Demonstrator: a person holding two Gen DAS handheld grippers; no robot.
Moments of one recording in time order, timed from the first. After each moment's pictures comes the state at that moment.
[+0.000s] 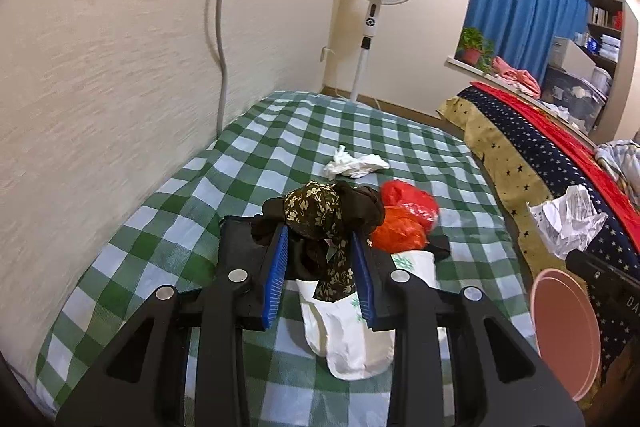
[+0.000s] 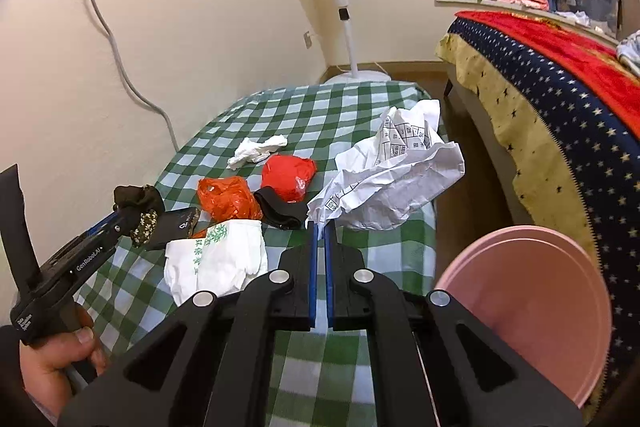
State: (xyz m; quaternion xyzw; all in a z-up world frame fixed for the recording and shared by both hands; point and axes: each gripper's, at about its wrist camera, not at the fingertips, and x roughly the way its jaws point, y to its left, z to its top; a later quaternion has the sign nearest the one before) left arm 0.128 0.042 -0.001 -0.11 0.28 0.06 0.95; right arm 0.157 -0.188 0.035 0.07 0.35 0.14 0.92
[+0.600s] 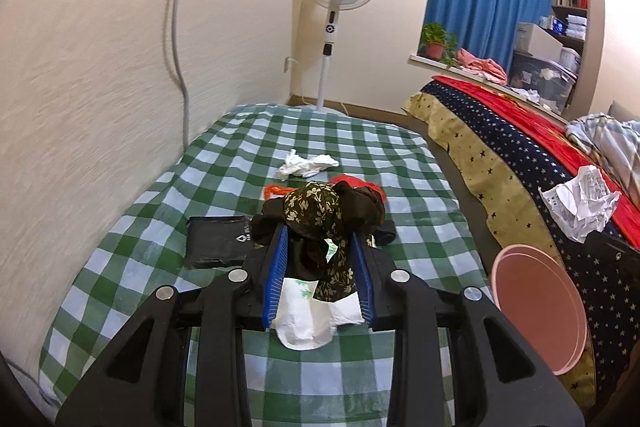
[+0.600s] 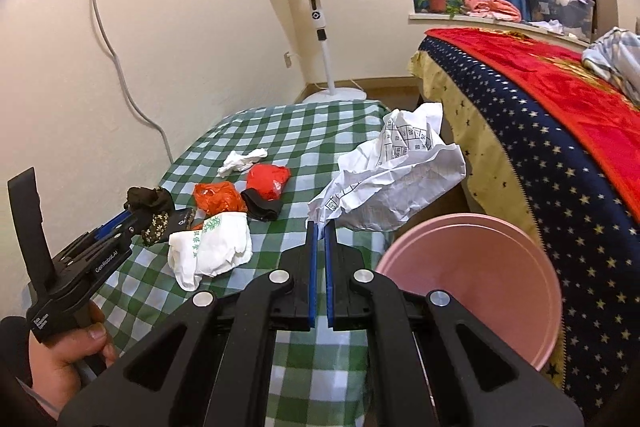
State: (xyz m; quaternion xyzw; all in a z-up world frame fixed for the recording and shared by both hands) left arm 0.097 -0.002 0.015 -0.07 0.27 0.01 0.96; right arm 0.097 -0.229 0.068 0.07 0.33 0.10 0.94
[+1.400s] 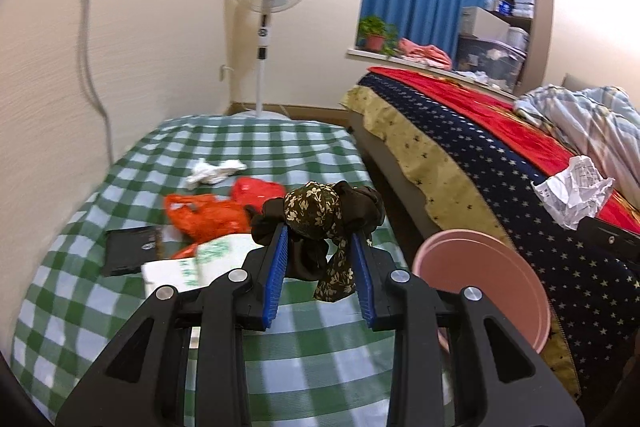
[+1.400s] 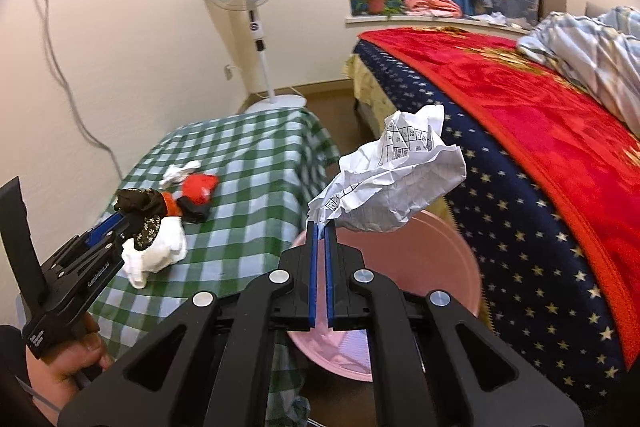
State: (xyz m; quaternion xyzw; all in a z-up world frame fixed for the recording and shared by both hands) left arm 0.095 -0.088 0.019 -0.04 0.26 -0.09 0.96; right arm 0.062 -0.299 0.076 0.08 0.33 0.00 0.94
